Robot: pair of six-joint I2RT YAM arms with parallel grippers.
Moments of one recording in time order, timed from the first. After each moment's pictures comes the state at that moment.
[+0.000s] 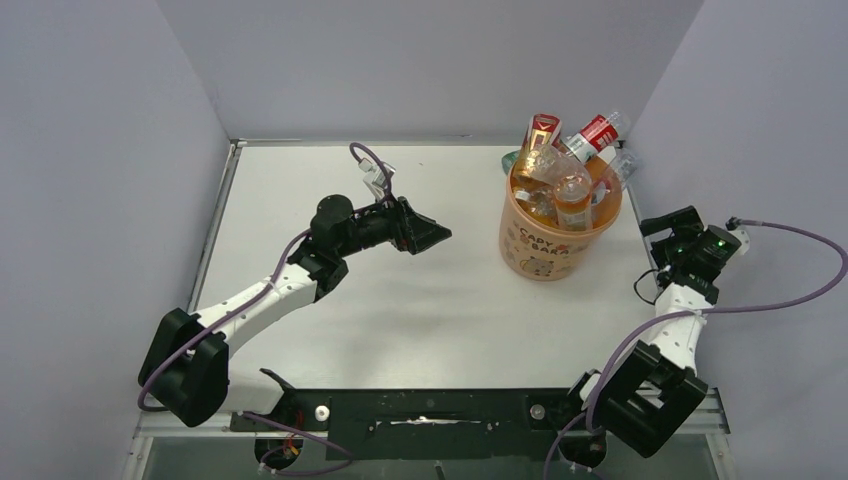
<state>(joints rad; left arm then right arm) -0.60 1.34 0.86 0.49 0.53 -0.73 -0.70 1.12 0.78 -0.19 -0.21 0.60</state>
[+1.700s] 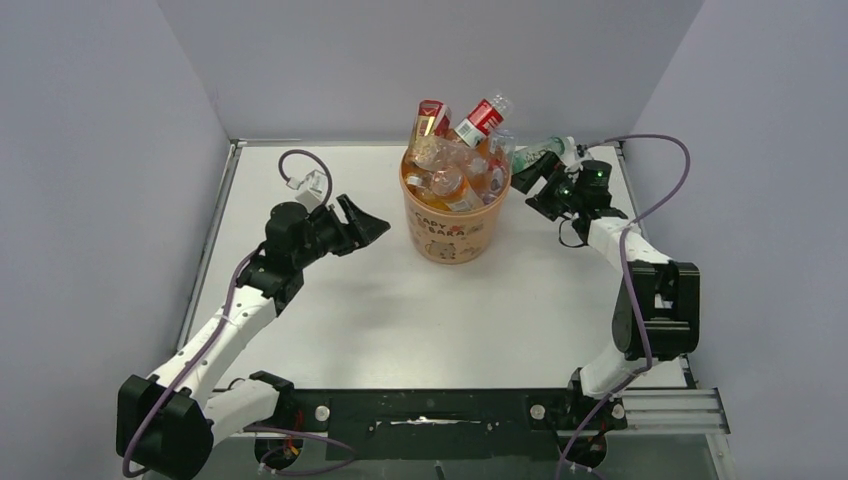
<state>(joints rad) -0.38 1.08 0.77 0.01 0.30 -0.80 -0.03 1.61 1.03 0.11 -0.49 0.75</state>
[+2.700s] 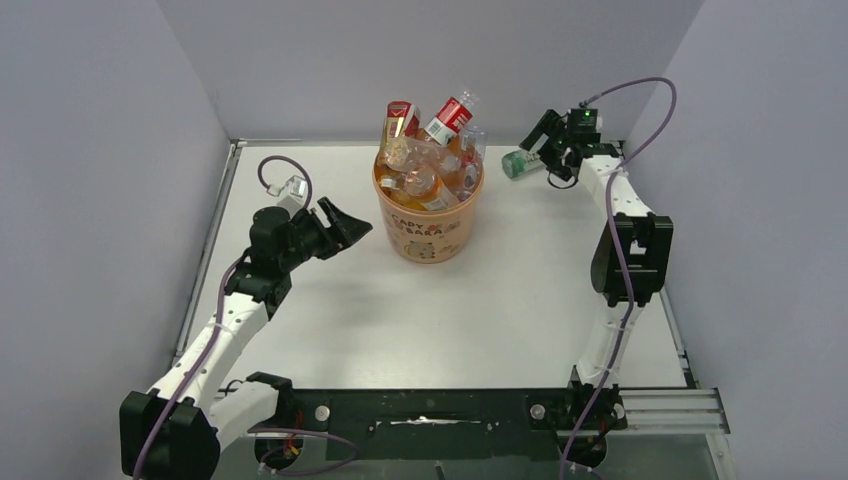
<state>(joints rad) -0.25 1.02 0.72 -0.03 0.34 -0.81 0.01 2.01 1.75 -0.38 -0.10 0.63</state>
